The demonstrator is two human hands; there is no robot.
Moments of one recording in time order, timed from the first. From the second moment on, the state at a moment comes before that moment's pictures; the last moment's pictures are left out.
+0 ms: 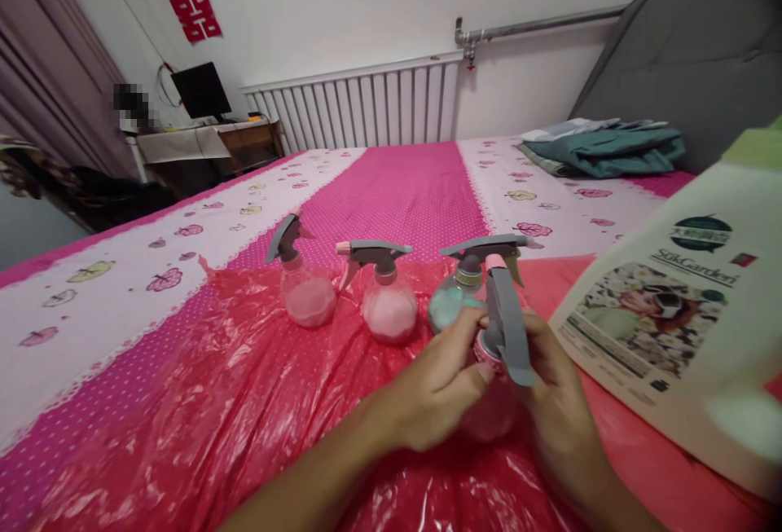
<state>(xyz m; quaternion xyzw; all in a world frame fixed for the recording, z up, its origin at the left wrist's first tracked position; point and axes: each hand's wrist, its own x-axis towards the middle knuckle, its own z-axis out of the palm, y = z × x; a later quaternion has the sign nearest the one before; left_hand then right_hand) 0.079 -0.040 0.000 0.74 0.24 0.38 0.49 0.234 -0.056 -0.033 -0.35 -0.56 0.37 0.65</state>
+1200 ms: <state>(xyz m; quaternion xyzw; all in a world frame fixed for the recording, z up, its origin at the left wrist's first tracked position) 0.080 -0.041 0.001 0.74 0.25 0.38 0.49 0.232 -0.056 -0.028 -0.33 -0.55 0.38 0.66</state>
